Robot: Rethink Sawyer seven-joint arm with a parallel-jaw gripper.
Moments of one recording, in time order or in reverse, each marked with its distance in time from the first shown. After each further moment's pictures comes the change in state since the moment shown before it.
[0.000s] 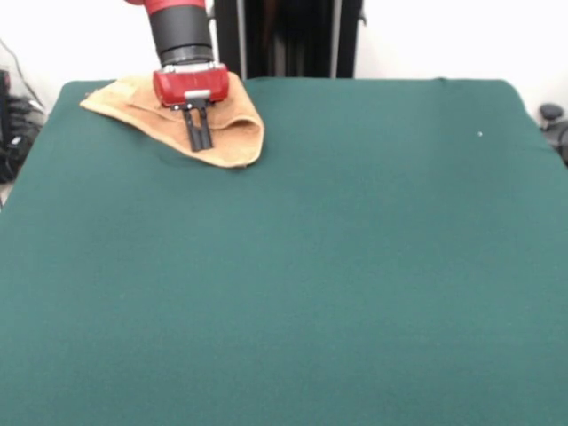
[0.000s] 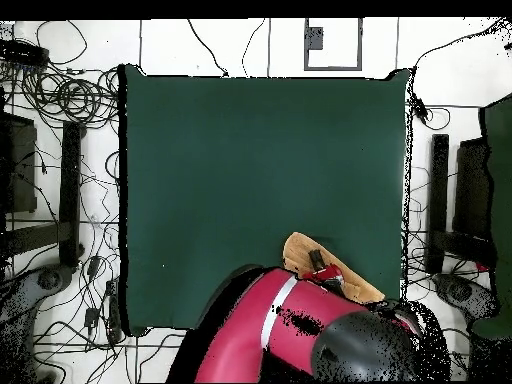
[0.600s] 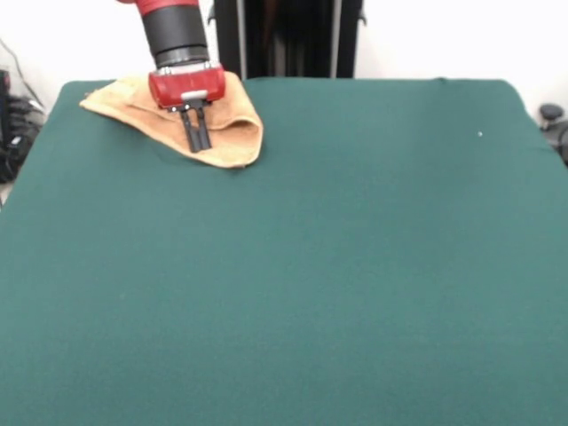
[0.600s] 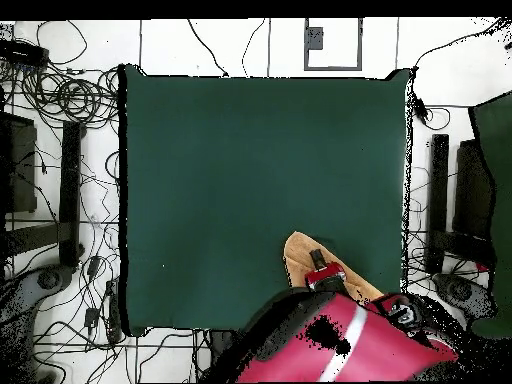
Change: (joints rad) arm -0.129 -0.175 0.212 0.030 -0.217 0.259 0.000
